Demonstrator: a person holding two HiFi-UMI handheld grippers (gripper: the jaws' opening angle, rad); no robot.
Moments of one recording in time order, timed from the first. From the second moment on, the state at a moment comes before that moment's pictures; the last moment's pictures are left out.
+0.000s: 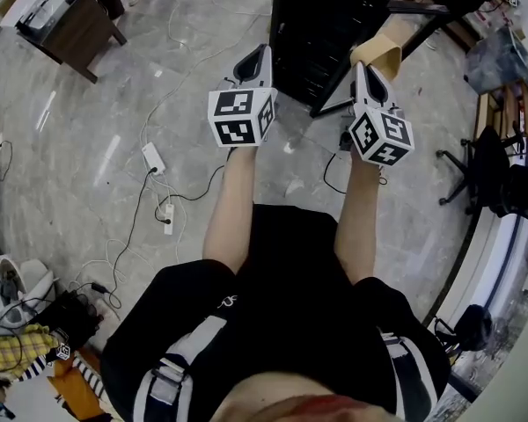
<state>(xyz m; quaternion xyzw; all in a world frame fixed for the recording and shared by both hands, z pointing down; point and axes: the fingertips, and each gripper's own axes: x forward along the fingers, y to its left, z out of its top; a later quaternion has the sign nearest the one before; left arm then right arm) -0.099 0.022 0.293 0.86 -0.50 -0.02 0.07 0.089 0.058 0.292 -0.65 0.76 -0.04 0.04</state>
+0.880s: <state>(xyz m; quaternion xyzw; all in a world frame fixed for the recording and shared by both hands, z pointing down) -0.043 -0.182 0.381 0.85 -0.52 0.06 0.12 0.100 -0.174 0.392 -0.60 0.79 -0.13 0.00</state>
